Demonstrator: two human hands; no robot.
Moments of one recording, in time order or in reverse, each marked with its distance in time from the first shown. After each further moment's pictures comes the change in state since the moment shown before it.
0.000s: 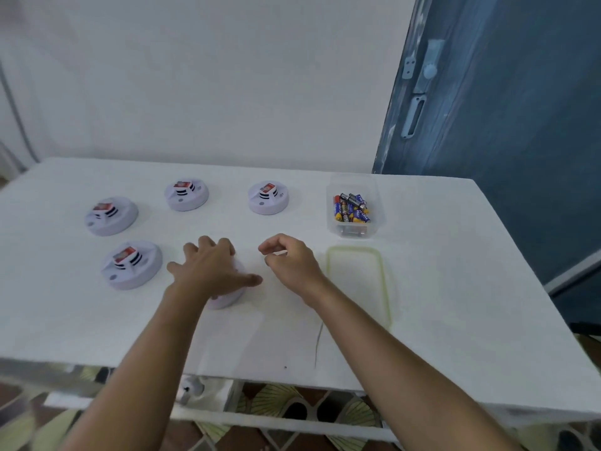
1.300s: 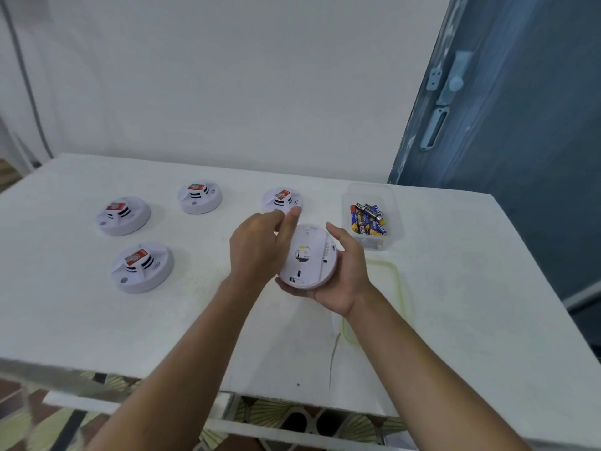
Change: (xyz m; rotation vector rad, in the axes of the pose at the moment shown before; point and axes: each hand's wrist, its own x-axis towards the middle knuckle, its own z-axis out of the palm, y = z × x) left_hand 0.019 0.054 -0.005 -0.548 0.713 0.347; right_hand 0.006 0.002 -0.036 1.170 -0.357 0.332
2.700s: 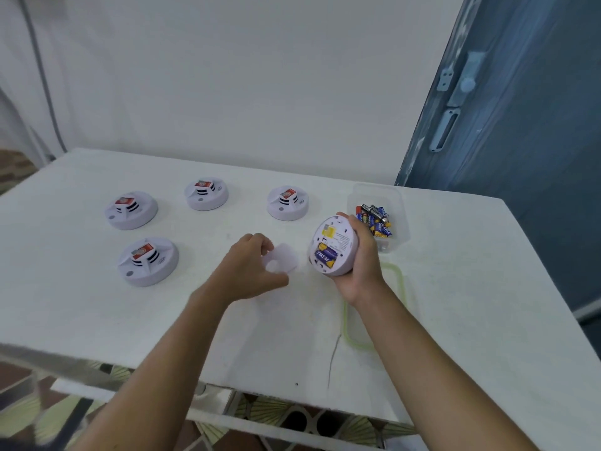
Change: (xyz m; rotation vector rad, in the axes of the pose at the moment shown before) left_hand -0.019 -0.046 -0.016 0.048 -0.553 -0.161; right_hand 0.015 -0.017 -0.016 -0.124 0.303 -0.326
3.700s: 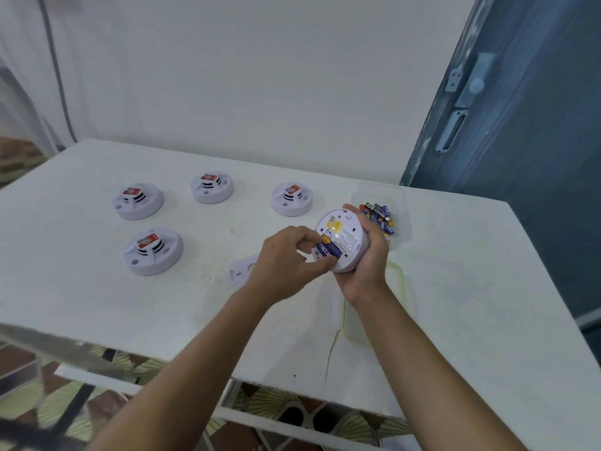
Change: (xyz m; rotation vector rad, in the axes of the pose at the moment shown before) left_hand -0.018 0.061 0.020 -0.315 0.177 0.152; right_hand -0.021 -0.004 0.009 0.093 -0.067 -0.096
